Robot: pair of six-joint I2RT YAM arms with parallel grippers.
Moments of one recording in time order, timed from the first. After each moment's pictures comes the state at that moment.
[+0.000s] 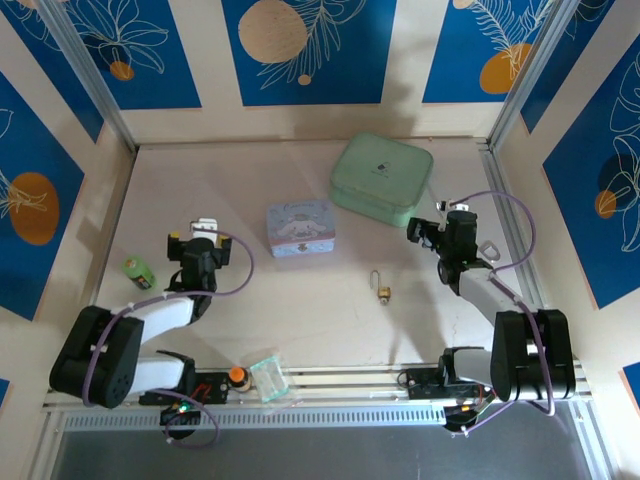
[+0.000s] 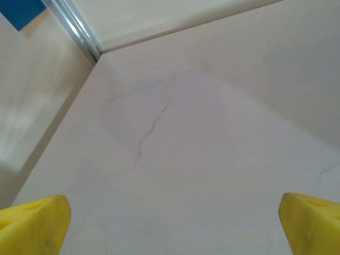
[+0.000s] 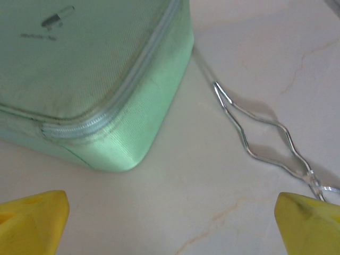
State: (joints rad) left arm -0.28 1.29 0.33 0.56 -0.54 0.13; right arm 0.03 1.25 0.51 0.20 0.03 0.21
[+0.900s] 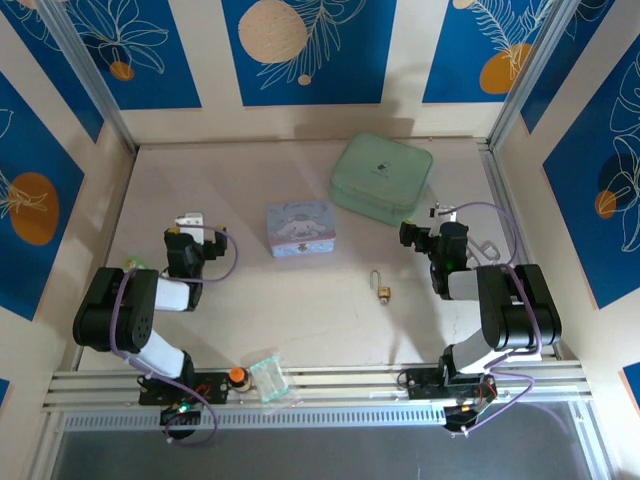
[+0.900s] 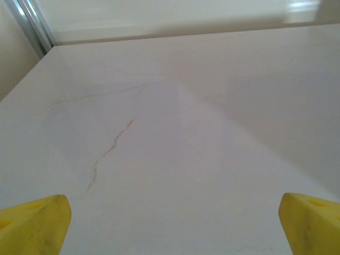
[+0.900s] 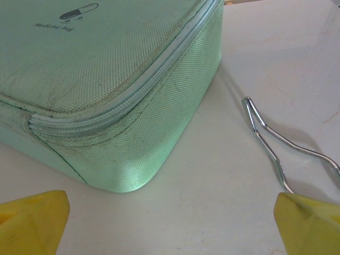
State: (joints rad) left arm -0.06 1.56 0.34 0.90 -0.15 0.03; right arm 0.03 1.52 0.39 0.72 -0.01 0.12
